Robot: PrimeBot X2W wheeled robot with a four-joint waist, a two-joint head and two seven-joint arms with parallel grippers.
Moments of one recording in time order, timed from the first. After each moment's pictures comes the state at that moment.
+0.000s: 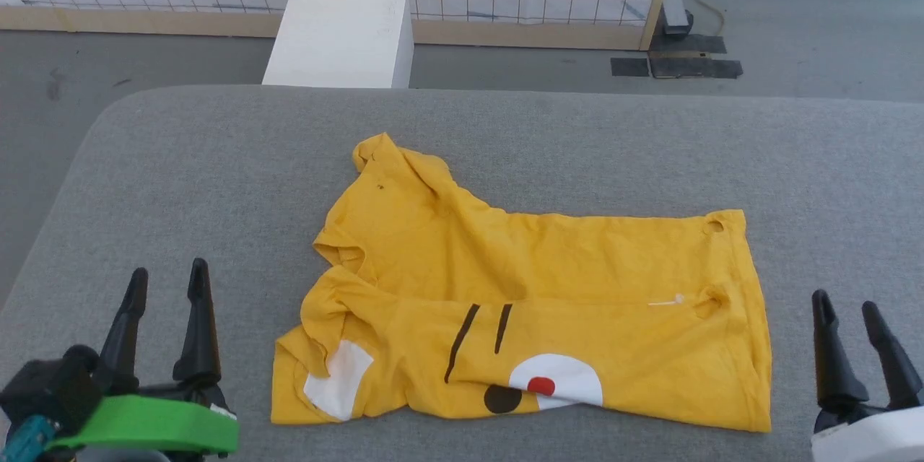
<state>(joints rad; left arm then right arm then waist) 0.11 0.51 -0.23 -0.26 -0.71 0.26 -0.26 0.19 -0.05 -0.22 -0.20 0.44 0.13 0.07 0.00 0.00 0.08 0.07</state>
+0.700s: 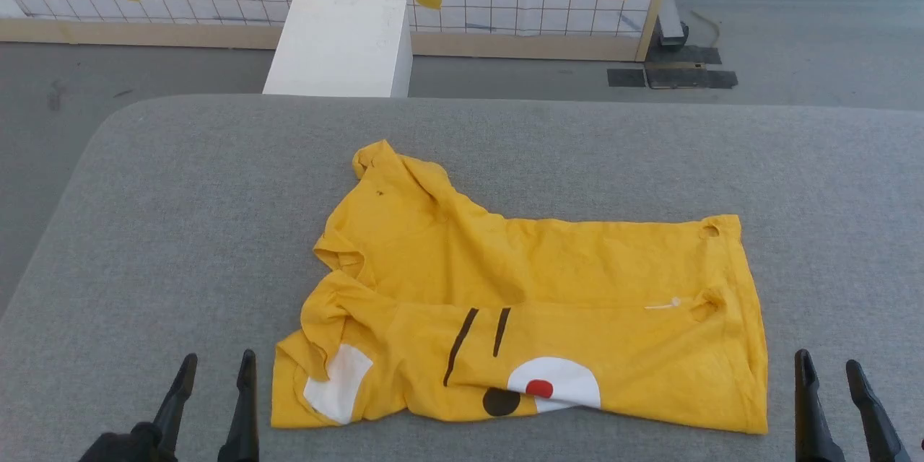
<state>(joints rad) 0.27 0.33 -0.15 -0.16 -0.45 0.08 -0.25 0.31 -0.05 -0.15 -0.10 0.40 0.13 -0.18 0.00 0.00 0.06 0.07</state>
